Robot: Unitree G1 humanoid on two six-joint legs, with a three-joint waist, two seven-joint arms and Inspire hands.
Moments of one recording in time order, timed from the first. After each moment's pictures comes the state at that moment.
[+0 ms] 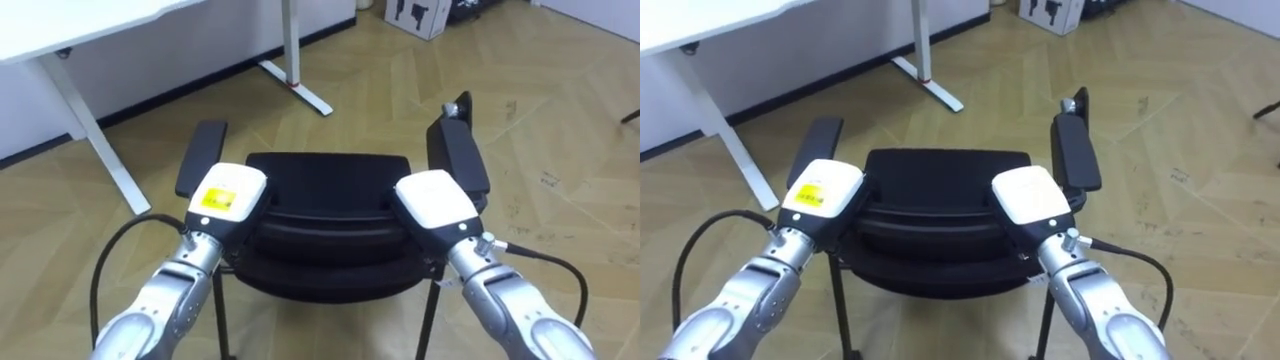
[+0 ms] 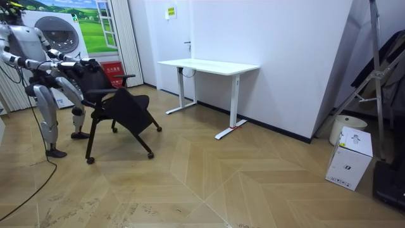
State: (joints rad) left arm -0.11 0.34 -0.30 0.40 1.13 -0.14 0.24; right arm -0.08 -0.39 0.33 0.33 -1.11 -0.15 -0.16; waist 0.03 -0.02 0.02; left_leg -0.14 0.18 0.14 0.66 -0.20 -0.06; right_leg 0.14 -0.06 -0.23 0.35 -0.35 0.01
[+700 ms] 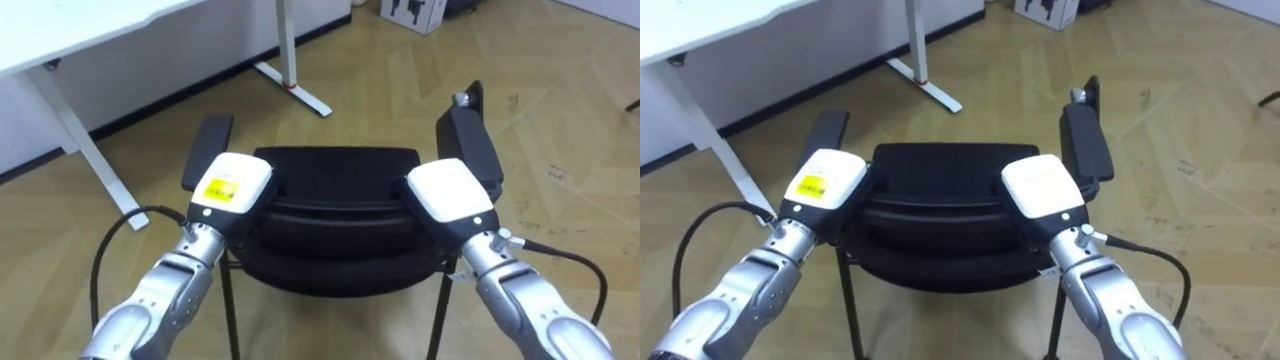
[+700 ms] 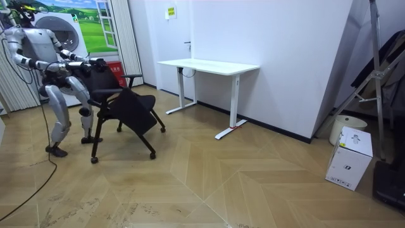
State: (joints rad) left arm -0.15 0.36 -0.32 0.41 1.06 -0.20 0.26; right arm -0.06 -0.45 0.33 0.26 -1.10 -0.12 -0.19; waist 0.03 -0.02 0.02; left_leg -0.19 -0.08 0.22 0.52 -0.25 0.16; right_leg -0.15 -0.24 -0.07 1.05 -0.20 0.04
